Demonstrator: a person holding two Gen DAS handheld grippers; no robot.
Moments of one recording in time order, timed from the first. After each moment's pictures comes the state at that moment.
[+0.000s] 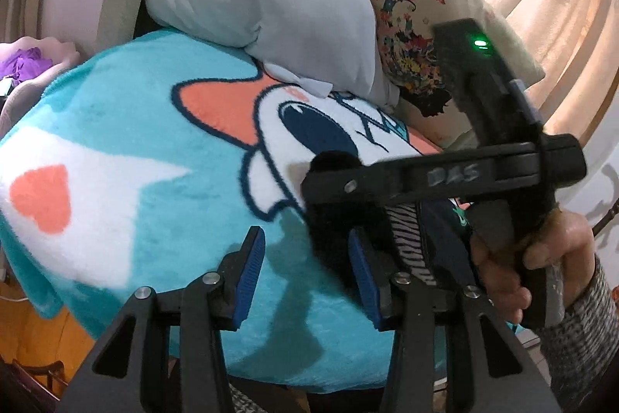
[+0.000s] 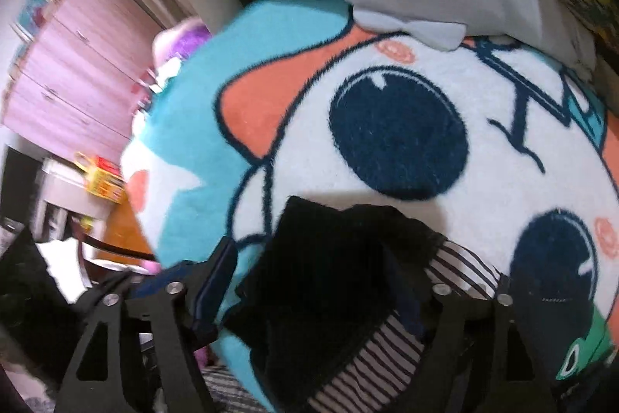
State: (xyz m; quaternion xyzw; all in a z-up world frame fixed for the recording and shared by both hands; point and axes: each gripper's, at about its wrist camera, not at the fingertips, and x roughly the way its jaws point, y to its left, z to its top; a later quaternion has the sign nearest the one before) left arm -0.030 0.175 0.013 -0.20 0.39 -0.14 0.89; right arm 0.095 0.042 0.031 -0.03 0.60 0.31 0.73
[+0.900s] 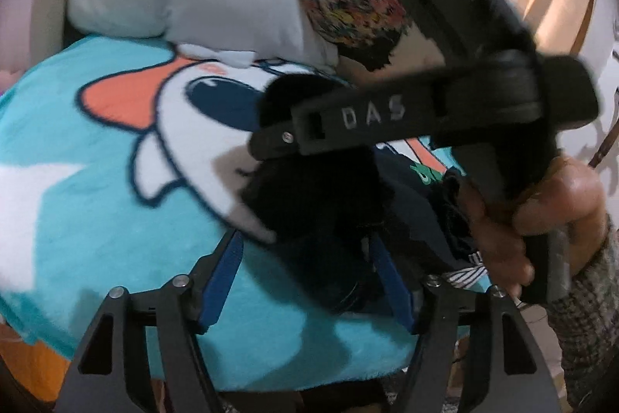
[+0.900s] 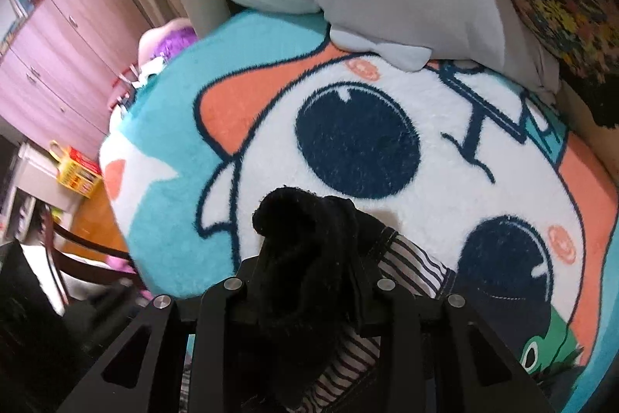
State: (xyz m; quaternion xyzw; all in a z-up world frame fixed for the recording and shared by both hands) left arm -0.025 0.099 0.011 -0.13 0.40 -0.22 0.88; right arm 0.089 -0.008 0.057 -0.05 0.56 0.30 0.77
